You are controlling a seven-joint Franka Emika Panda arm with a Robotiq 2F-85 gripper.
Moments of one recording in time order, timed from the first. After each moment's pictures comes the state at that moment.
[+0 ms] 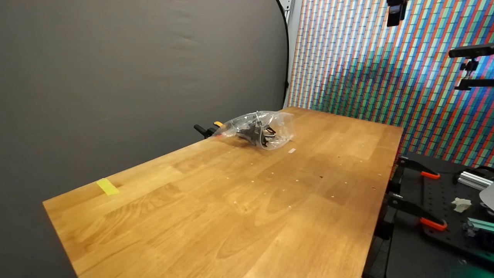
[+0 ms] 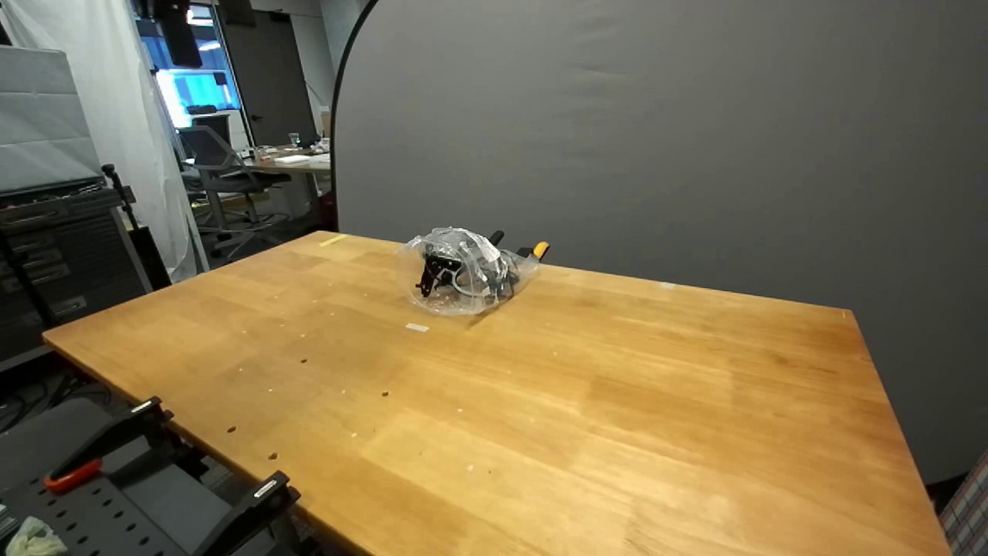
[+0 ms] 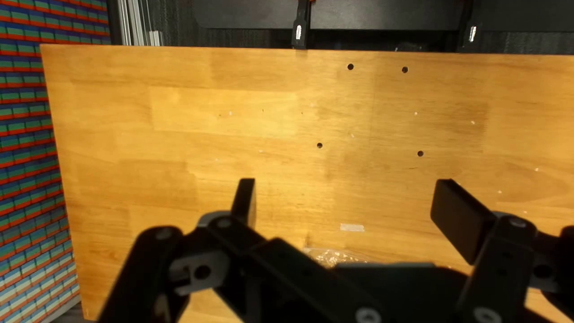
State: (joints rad) arm -0.01 -0.66 0.11 -2.47 -0.16 1.71 0.05
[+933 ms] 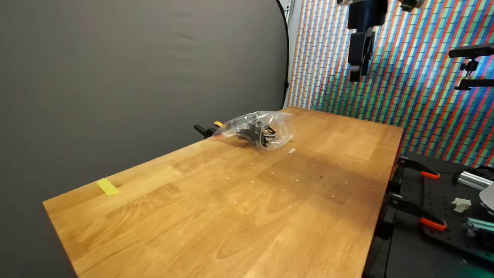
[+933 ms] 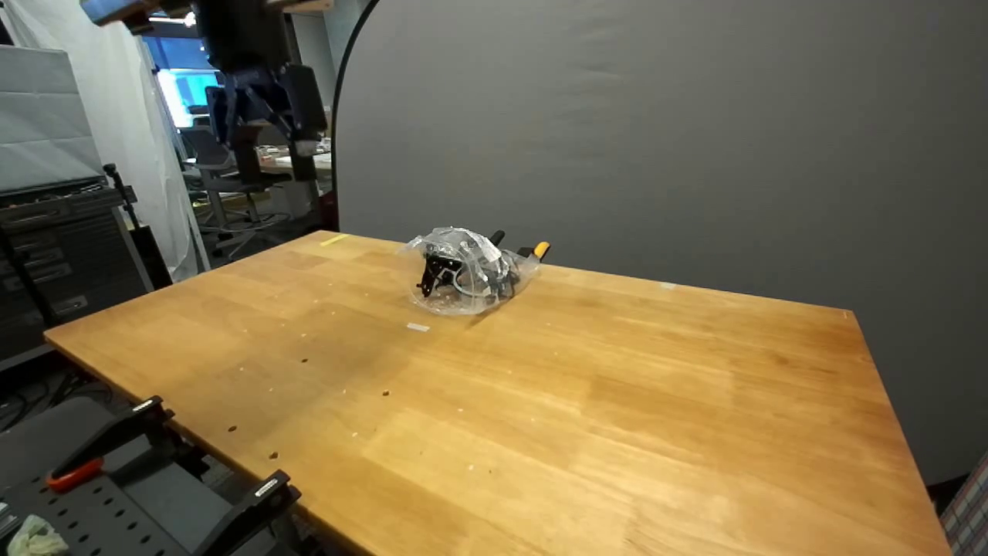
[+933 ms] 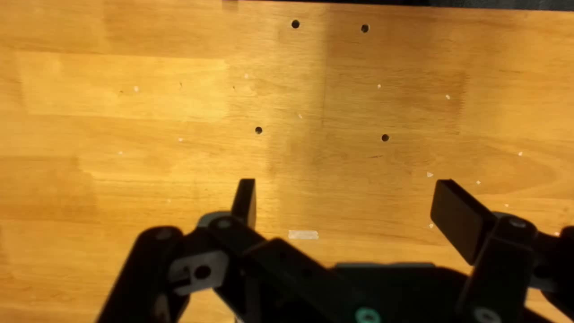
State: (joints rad) arm 0.02 -0.41 0.08 -2.60 -0.06 2.09 0.05
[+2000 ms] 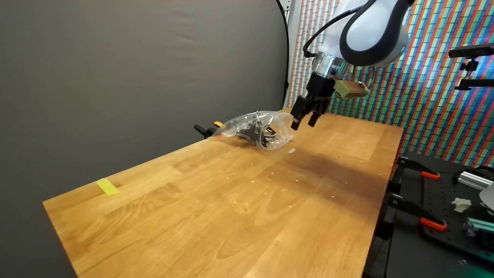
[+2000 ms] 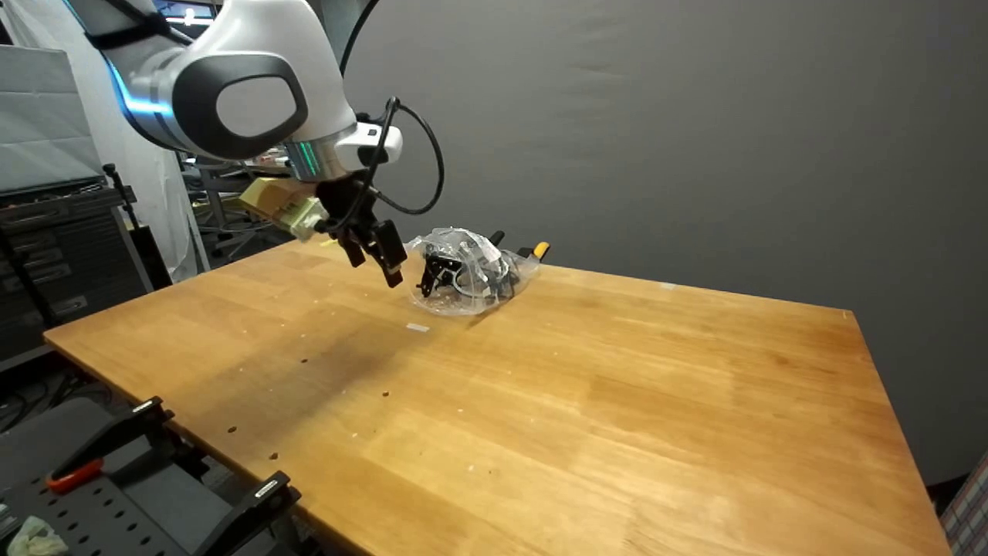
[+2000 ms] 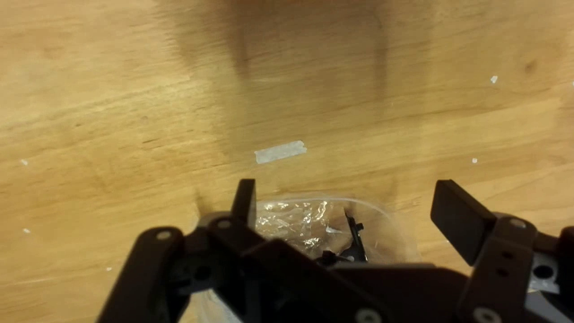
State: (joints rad) arm 0.01 0.14 0.10 -2.63 0.19 3.04 0.07
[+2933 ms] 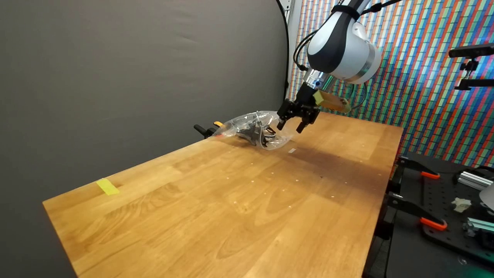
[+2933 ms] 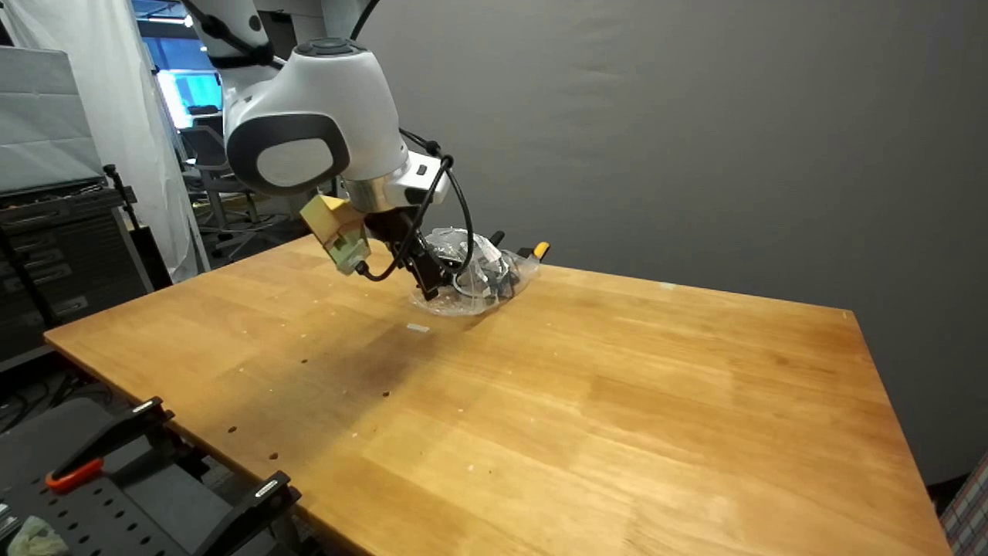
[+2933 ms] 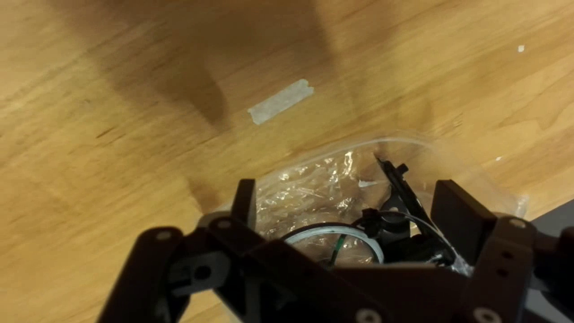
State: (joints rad) arm -0.41 0.39 0.49 -2.47 0.58 3.20 -0.18
